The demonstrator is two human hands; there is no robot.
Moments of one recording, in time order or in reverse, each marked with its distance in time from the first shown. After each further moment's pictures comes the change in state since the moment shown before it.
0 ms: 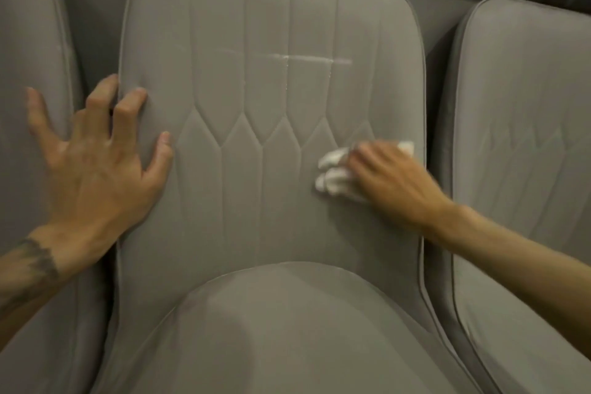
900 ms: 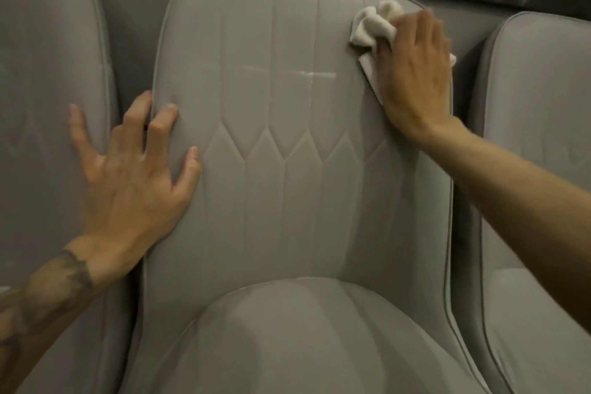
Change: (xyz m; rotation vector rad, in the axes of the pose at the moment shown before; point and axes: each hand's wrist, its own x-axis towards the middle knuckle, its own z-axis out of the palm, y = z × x) left_hand 0.001 -0.012 0.011 0.142 0.043 0.050; right_hand 0.134 0.067 -0.020 -0.023 0.391 0.673
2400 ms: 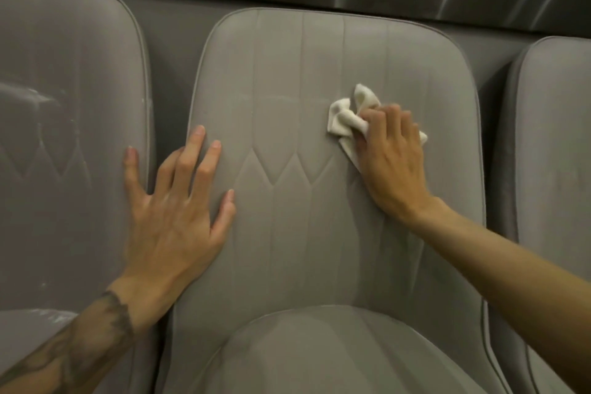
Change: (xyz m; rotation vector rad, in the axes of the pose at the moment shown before) left_hand -0.012 0.004 0.002 0.074 -0.012 0.089; right_hand -0.071 -0.049 0.022 0.154 0.014 -0.124
